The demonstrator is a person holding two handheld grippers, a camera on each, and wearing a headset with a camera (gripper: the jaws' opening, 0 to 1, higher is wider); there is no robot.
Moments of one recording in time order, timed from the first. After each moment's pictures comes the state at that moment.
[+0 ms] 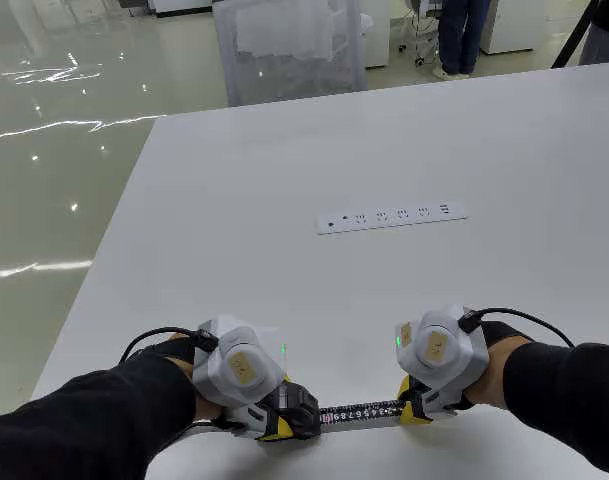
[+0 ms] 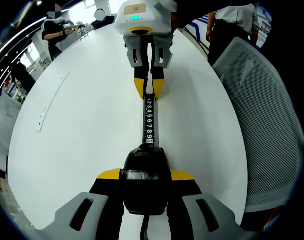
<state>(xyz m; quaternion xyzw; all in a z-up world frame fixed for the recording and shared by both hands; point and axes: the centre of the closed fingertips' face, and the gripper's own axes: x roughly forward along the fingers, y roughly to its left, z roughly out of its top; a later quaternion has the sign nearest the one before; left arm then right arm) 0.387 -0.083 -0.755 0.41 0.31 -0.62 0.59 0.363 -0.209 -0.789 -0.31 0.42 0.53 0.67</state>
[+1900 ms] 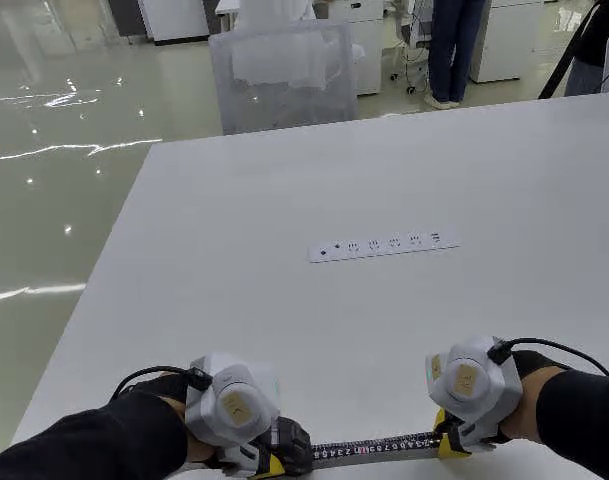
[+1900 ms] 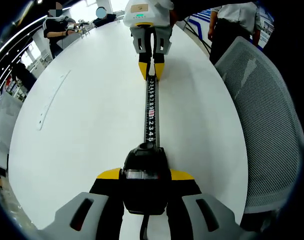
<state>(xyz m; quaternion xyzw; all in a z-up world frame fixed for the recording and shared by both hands) 0.387 -0.083 -0.757 0.42 0.32 -0.61 0.59 0.355 -0.263 -0.795 -0.33 0.46 0.49 0.66</state>
